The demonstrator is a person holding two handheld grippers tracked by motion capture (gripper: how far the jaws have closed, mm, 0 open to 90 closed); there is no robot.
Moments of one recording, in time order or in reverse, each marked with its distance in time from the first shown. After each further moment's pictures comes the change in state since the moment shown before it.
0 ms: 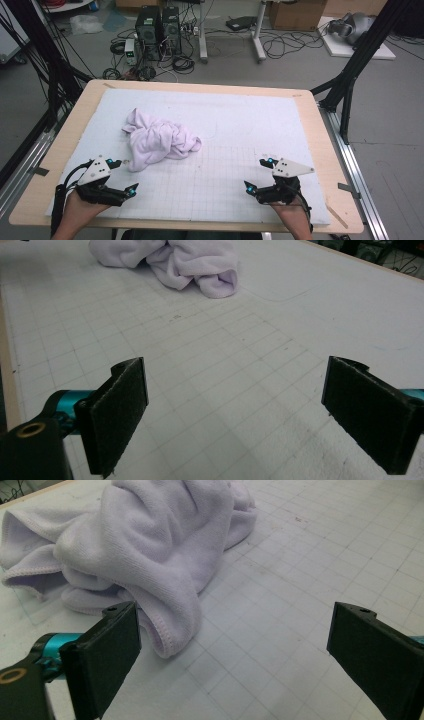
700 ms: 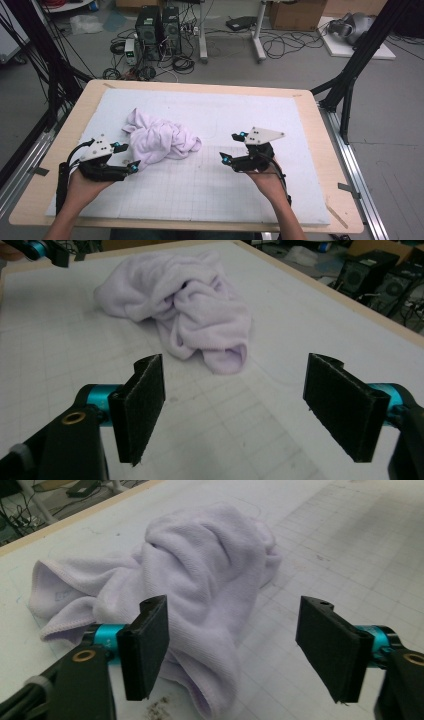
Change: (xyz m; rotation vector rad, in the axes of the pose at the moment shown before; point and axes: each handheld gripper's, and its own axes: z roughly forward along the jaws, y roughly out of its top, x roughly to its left) left arm 0.031 0.036 0.014 -0.022 -0.004 0.008; right arm -0.009 0.081 0.064 -0.027 0.083 -0.091
